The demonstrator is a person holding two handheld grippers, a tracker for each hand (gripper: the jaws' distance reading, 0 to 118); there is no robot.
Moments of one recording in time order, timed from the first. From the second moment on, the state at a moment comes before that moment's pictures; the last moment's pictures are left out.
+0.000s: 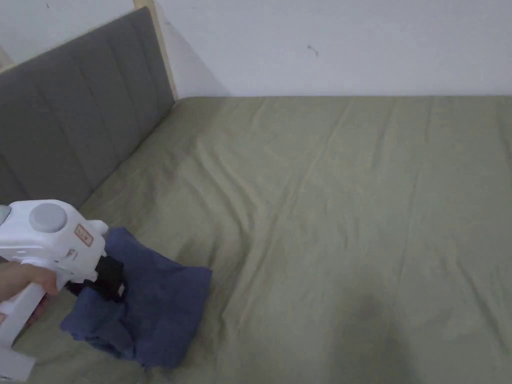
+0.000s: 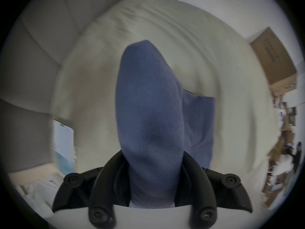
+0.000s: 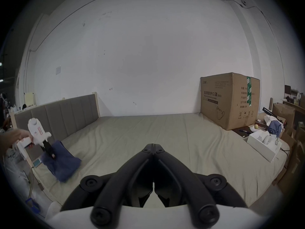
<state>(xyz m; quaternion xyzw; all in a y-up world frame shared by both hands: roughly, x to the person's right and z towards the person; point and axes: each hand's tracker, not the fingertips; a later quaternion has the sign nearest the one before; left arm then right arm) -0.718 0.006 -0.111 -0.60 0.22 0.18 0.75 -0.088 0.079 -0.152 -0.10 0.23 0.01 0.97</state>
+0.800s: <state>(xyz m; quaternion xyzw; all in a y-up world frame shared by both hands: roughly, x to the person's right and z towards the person) -0.603 0.070 -0.083 -0.38 0.30 0.13 0.87 -0.075 0.083 -0.167 -0.12 0.24 0.03 0.96</state>
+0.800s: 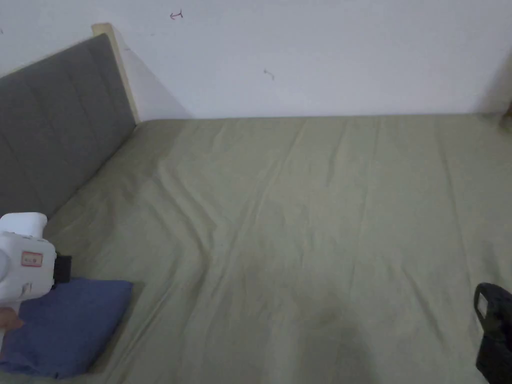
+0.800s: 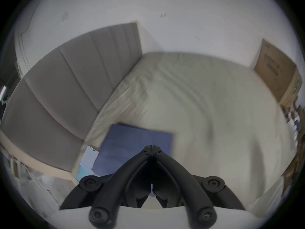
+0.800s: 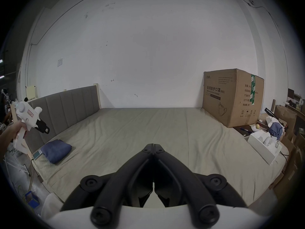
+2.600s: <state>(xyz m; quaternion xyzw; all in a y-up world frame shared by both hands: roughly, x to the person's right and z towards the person) -0.235 0.167 -0.053 -0.12 0.22 0.06 0.97 0.014 0.145 -0.144 -0.05 0.24 -0.07 0.97</state>
